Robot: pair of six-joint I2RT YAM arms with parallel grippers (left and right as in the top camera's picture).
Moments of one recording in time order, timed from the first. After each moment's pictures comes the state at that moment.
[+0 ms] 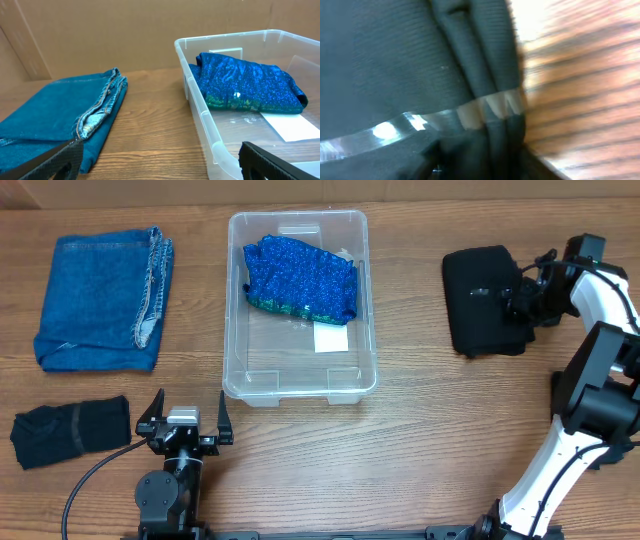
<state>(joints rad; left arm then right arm) 0.00 0.02 0.01 -0.08 0.00 0.08 -0.34 2.26 1.72 -0.80 -0.27 0.03</state>
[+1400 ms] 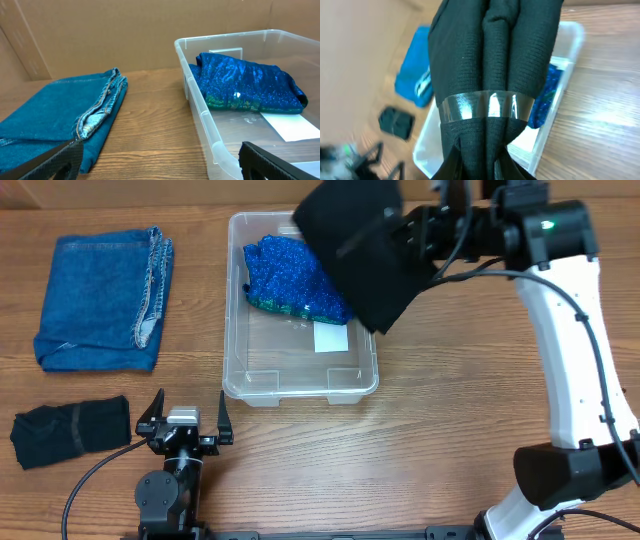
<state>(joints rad) 0.00 0.02 0.01 -0.08 0.00 0.08 0.20 1.83 2.09 -1.13 -0.59 0.11</state>
